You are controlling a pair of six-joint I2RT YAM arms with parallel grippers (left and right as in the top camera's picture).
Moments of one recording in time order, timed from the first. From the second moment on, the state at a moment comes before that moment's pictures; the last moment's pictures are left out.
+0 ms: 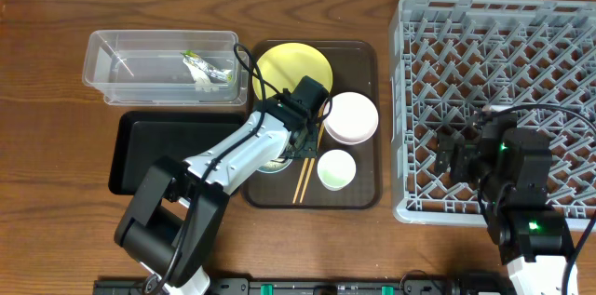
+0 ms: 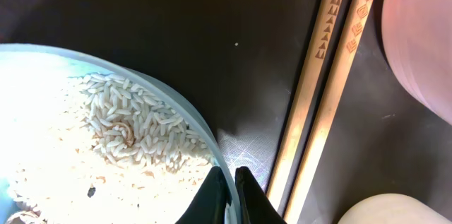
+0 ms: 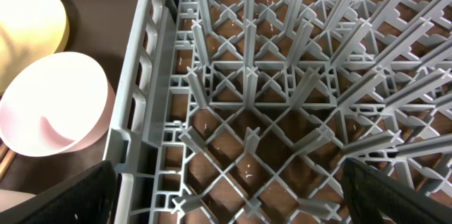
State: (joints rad) left arm -0.59 1.81 1.13 -0.70 -0.01 -0.51; right arm 0.00 0.81 0.64 -0.54 -0.03 0.07
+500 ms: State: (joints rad) left arm -0.55 1.49 1.13 -0.81 0.04 -0.45; right arm 0.00 0.81 0.64 -0.54 -0.03 0.07
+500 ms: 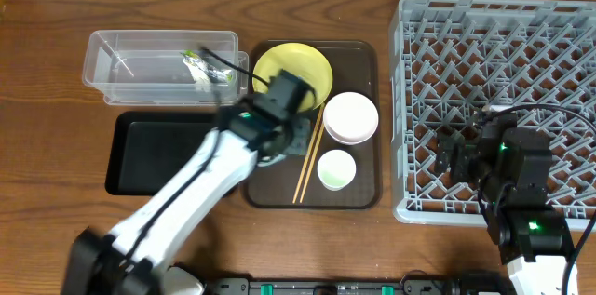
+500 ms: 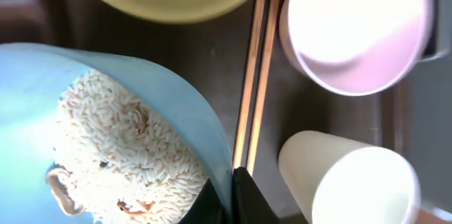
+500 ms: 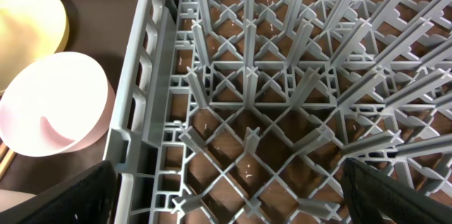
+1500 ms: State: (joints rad) left arm 0.37 1.74 1.02 -0.93 1.23 0.11; right arm 0.00 0.81 0.64 -0.54 -0.03 0.07
